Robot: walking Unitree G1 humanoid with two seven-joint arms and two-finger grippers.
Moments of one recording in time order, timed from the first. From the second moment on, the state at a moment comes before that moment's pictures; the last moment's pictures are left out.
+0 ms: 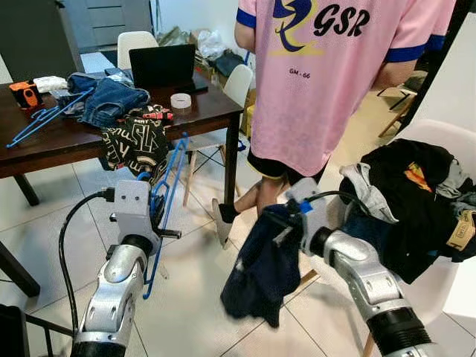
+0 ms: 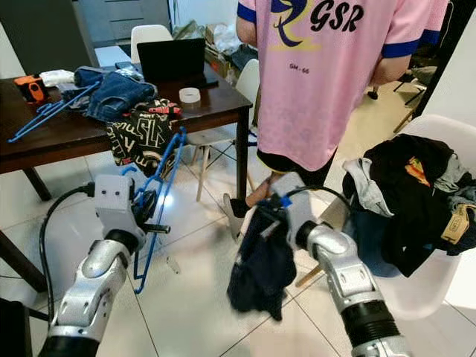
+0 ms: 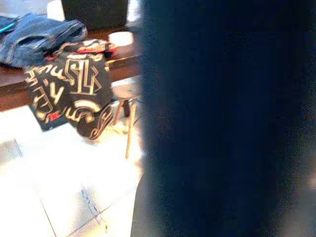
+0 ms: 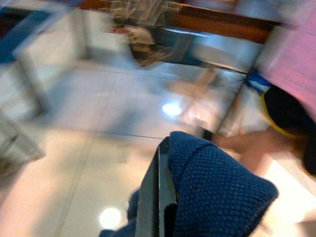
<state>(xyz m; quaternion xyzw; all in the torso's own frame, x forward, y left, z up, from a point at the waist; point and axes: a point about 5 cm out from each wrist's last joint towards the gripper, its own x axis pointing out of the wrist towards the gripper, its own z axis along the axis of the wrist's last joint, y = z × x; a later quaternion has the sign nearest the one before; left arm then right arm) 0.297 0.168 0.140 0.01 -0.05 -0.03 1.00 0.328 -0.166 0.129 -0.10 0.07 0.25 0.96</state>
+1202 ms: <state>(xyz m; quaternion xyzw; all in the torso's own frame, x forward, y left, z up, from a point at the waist) 0.285 0.173 0.142 0.04 -0.05 -0.01 1.00 0.322 -0.157 0.122 -0.05 0.05 0.25 0.97</state>
